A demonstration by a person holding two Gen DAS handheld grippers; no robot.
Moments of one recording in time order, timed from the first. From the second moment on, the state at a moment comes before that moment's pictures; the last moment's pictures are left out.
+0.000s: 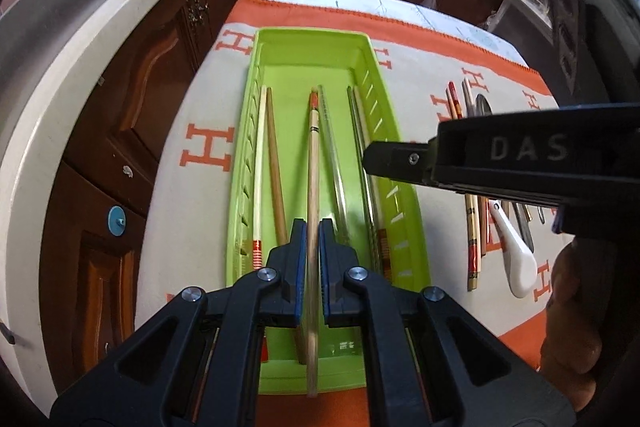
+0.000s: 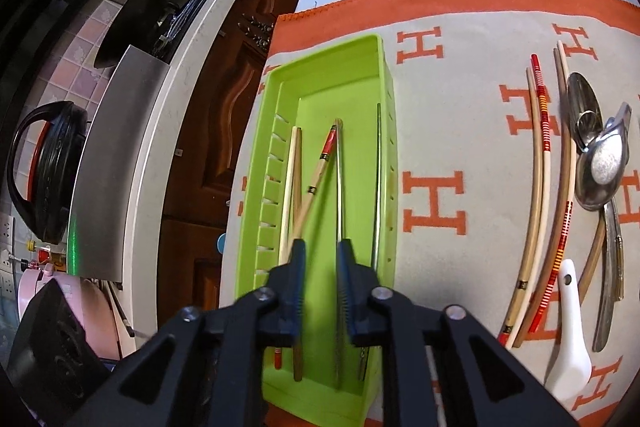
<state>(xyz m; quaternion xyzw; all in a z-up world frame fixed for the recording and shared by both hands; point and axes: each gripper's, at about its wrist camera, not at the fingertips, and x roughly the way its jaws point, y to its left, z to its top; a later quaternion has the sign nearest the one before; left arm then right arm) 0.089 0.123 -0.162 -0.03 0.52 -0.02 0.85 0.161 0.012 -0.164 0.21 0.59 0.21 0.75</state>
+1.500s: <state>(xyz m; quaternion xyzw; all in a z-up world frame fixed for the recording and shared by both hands) 0.153 -0.016 -0.164 0.00 0.57 -0.18 0.80 0.147 -0.149 -0.158 0.26 0.55 0.15 0.78</state>
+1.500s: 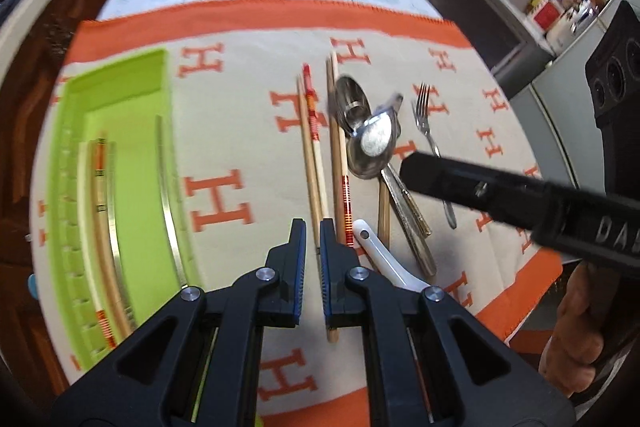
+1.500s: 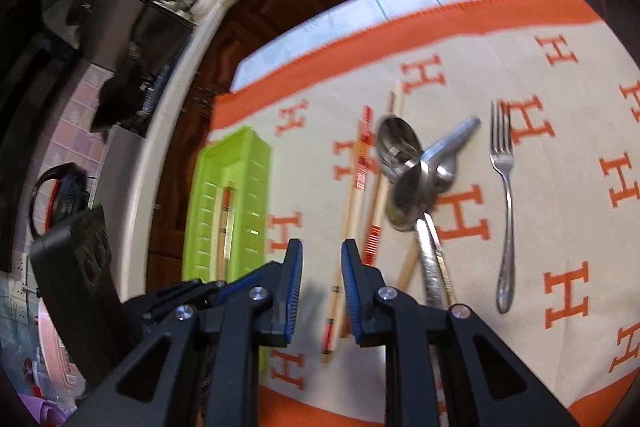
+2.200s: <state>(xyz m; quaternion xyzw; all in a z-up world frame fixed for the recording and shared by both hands) 0.176 -0.042 -0.217 0.03 0.61 -0.17 0.77 0.153 -0.164 -0.203 0.28 0.58 0.16 0.75</state>
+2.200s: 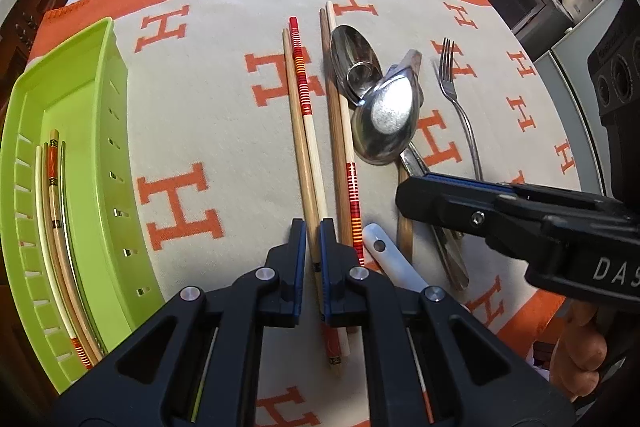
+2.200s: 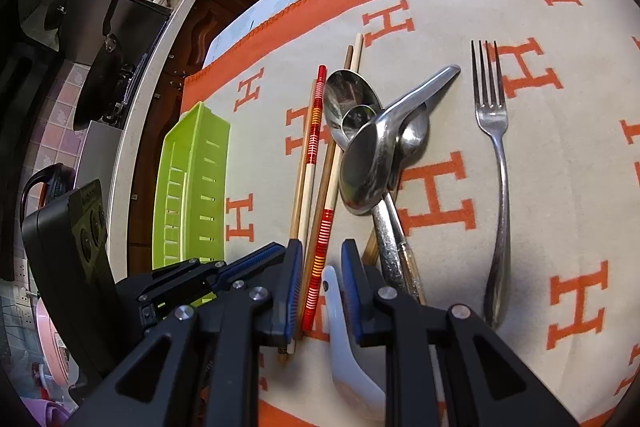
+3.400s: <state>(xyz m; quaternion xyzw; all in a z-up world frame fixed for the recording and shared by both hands) 0.162 -0.002 -0.180 -0.01 0.57 -0.13 0.81 0.200 -0.119 -0.197 0.21 0.60 0.14 0.76</state>
